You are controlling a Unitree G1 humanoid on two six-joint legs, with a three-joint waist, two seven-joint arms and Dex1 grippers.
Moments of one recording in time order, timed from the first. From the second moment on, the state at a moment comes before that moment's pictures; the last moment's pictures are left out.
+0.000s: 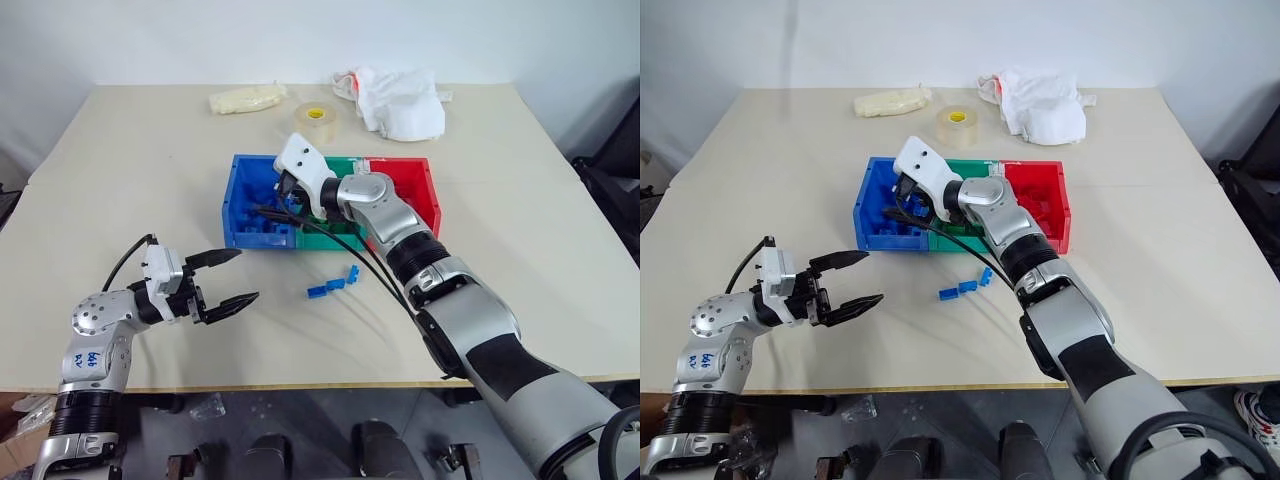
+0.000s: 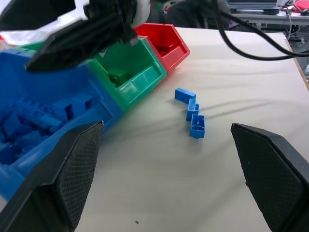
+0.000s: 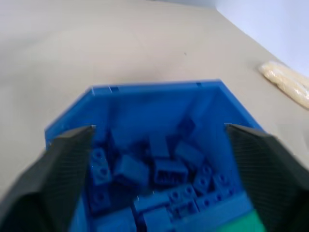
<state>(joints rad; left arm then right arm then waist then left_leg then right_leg) -0.26 0.59 0.18 0.13 -0.48 -0.03 -1.15 -1.29 -0.06 0.23 1.02 0.01 -0.04 0.76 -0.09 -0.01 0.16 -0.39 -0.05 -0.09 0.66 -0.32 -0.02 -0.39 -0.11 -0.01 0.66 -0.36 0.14</state>
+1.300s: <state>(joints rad) -0.23 0.61 0.20 0.16 -0.54 -0.01 -1.28 -0.46 -0.60 0.18 0.00 0.24 0.49 0.98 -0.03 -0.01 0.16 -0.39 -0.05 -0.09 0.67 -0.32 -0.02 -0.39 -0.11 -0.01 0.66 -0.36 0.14</state>
